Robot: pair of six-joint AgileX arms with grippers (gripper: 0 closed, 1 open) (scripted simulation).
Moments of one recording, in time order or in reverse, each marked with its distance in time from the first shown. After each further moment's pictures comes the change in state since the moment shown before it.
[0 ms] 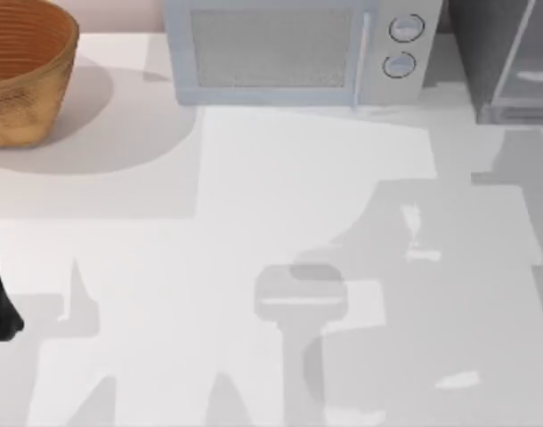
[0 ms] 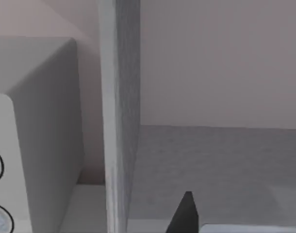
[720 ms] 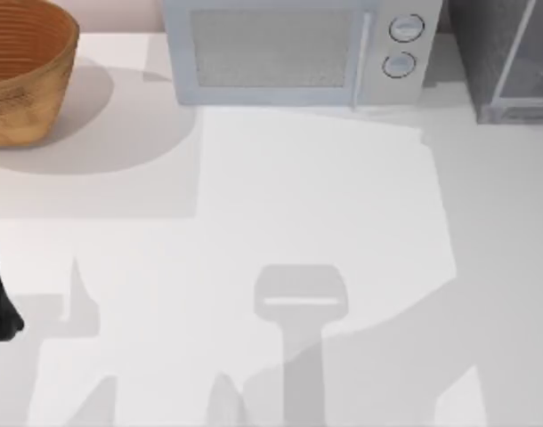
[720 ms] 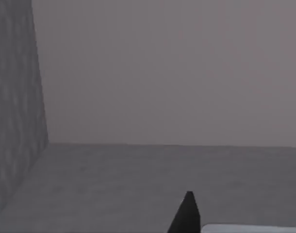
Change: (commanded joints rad) left arm 0.000 0.000 0.000 0.000 0.000 0.000; right arm -0.190 0.644 0.693 -0.028 -0.188 0.014
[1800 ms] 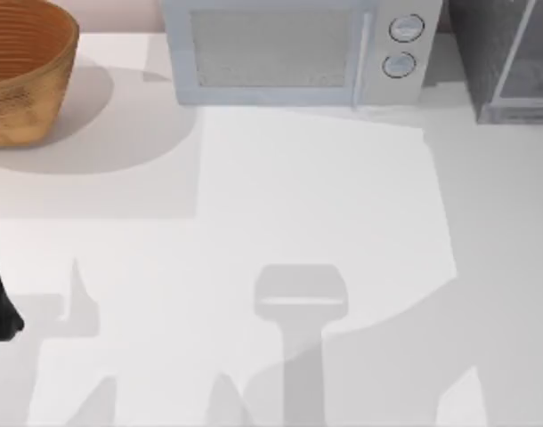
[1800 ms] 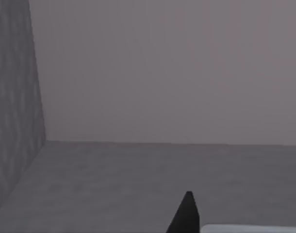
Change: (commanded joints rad) left arm 0.000 0.000 0.000 0.000 0.000 0.000; right arm -0.002 0.006 0.006 0.000 -0.002 0.000
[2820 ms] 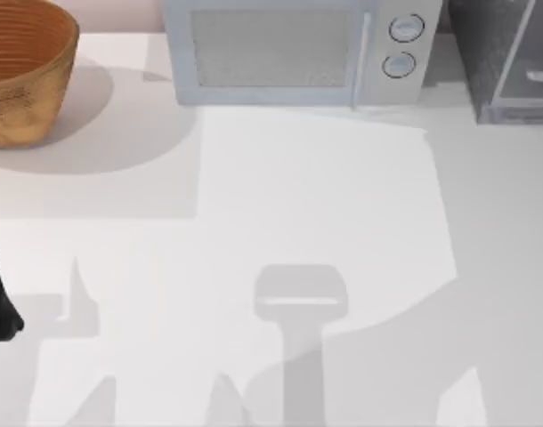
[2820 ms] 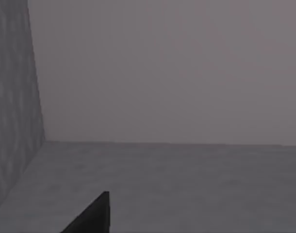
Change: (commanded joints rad) left arm 0.000 0.000 0.000 0.000 0.000 0.000; right arm 0.002 0.000 -0.001 0.000 0.000 0.000
